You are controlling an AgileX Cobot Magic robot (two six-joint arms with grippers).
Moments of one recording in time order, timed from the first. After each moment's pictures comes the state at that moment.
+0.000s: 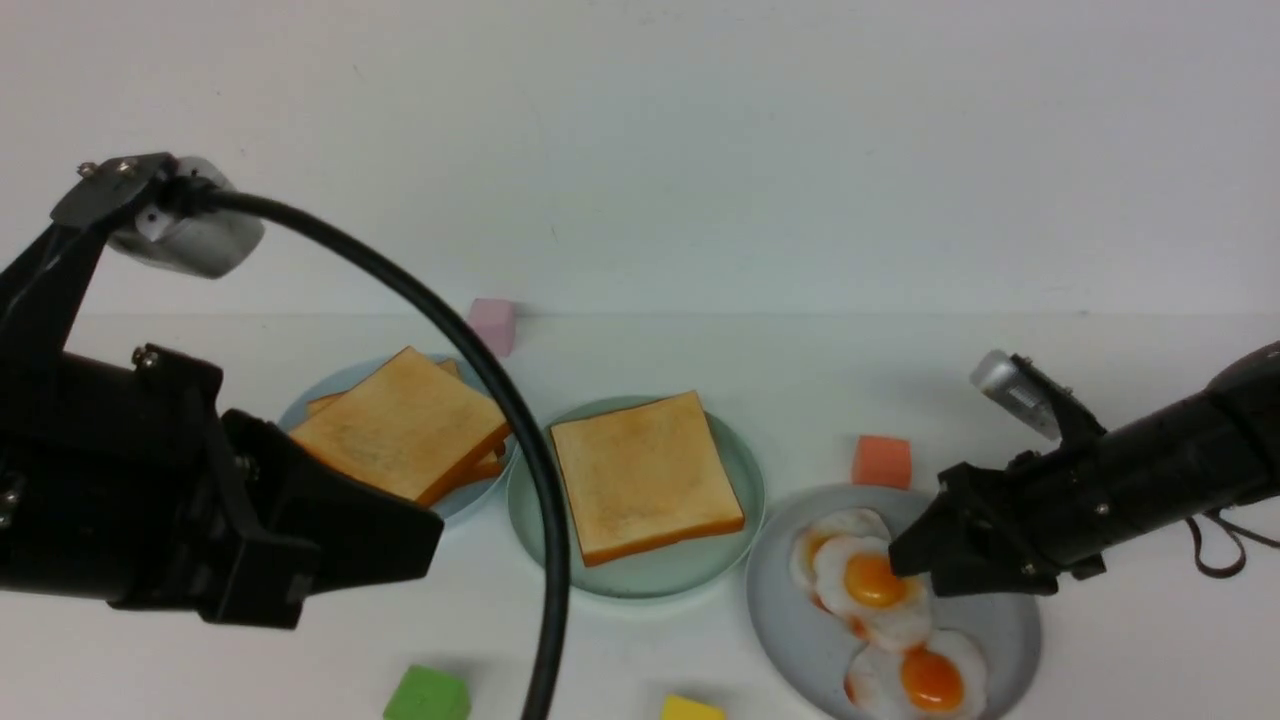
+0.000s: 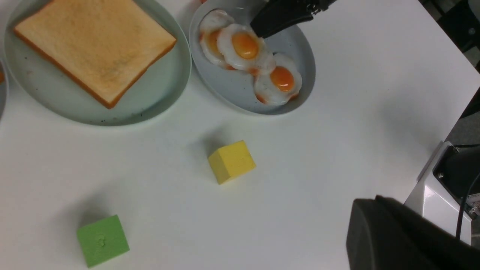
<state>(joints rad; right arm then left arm) -0.02 1.97 -1.06 1.08 0.83 -0.83 -0.26 0.99 -0.93 -0.73 0.98 0.52</state>
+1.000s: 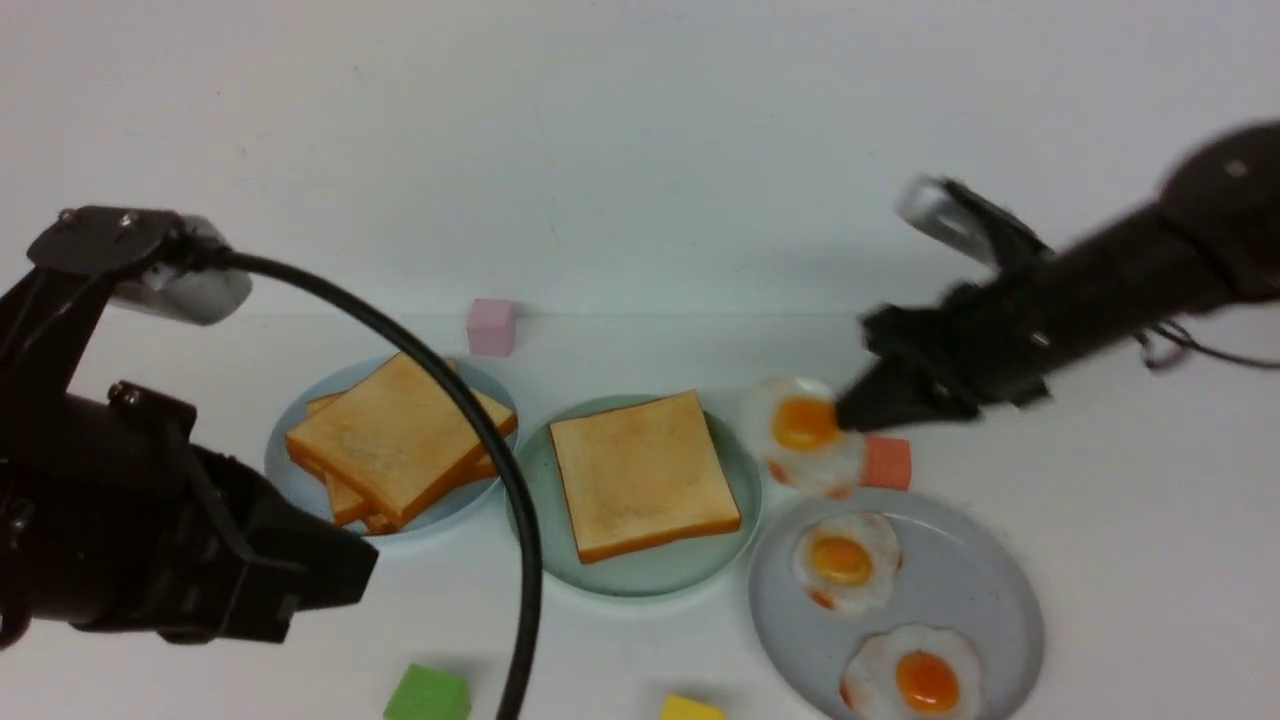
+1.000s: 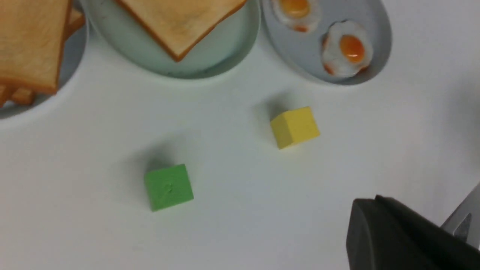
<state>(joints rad) 0.20 1.86 -1.43 0.82 0.89 -0.44 -0.26 0.99 -0.90 -0.55 0.96 0.39</state>
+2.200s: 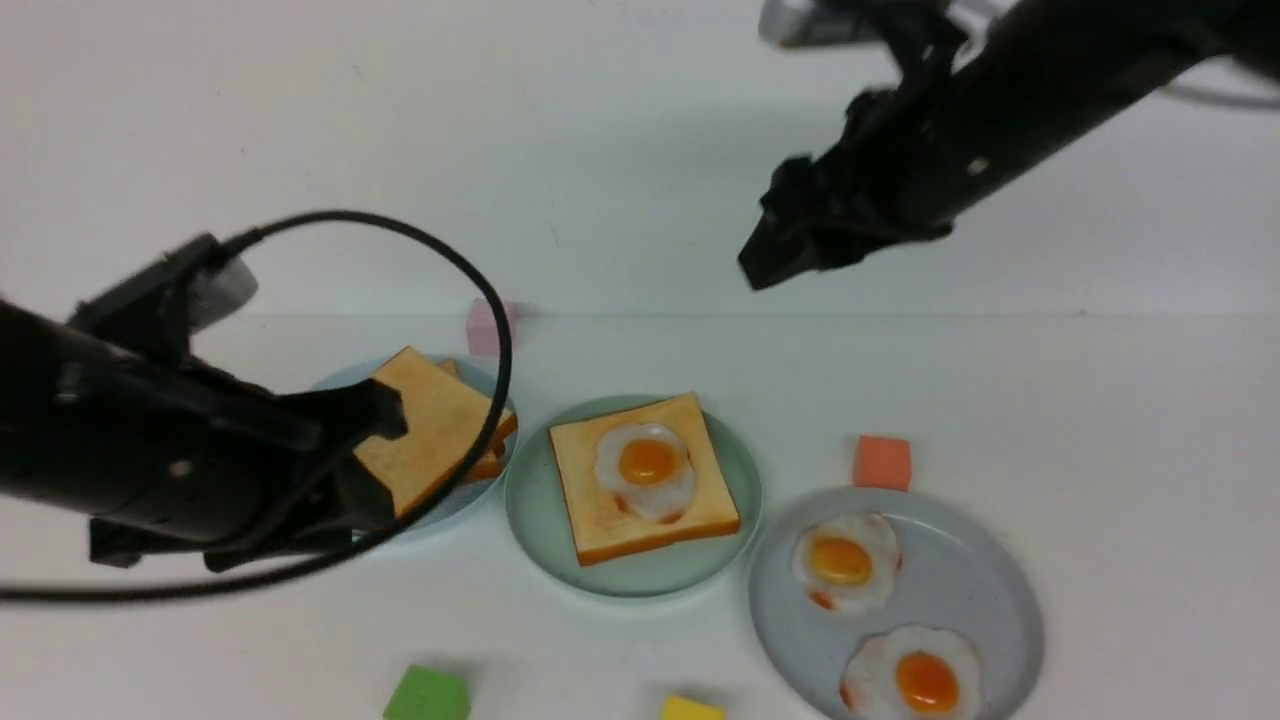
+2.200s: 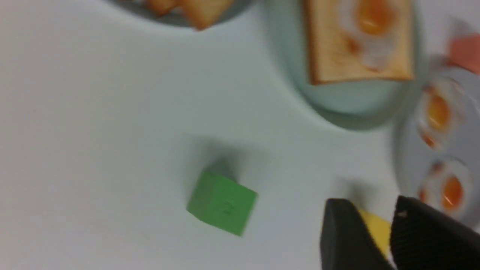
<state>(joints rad) 0.43 1.68 -1.71 0.33 1.03 -0.25 -0.26 1.29 -0.91 -0.35 0.69 -0.35</state>
